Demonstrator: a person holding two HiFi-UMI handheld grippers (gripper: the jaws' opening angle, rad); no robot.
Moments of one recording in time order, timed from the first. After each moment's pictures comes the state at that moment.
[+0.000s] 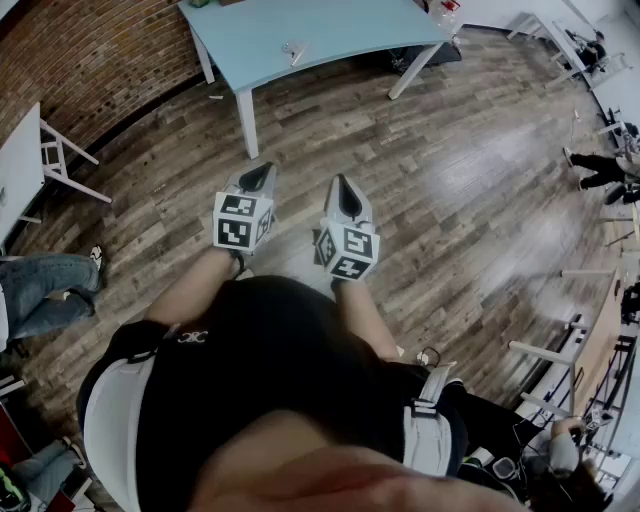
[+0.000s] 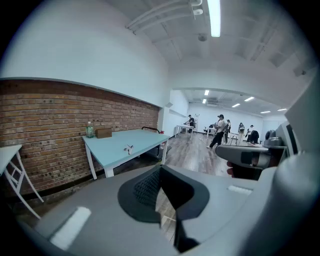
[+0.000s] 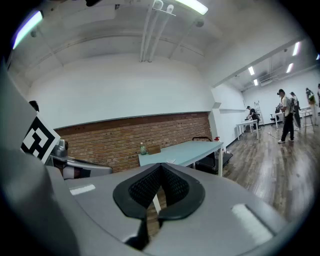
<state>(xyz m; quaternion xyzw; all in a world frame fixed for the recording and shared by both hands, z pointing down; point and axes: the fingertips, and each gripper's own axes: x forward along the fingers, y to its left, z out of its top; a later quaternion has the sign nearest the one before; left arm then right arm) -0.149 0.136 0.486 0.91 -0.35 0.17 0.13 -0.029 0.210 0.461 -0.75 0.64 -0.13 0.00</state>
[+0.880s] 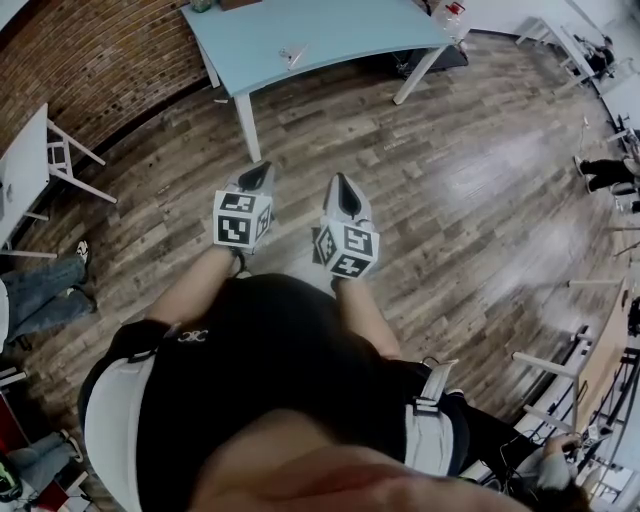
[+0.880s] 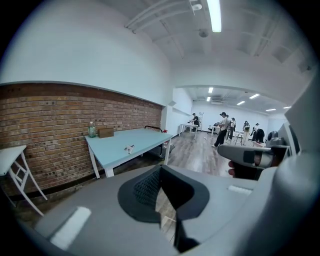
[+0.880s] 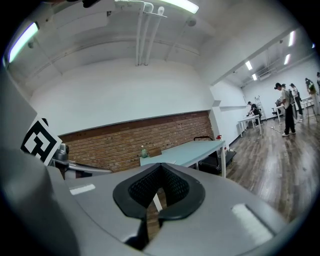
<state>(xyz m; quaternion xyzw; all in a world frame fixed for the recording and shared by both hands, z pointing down) -0.120 0.144 0.486 0.90 -0.37 0.17 0.13 0.005 0.216 0.462 -0.74 0.65 -0.14 0.03</state>
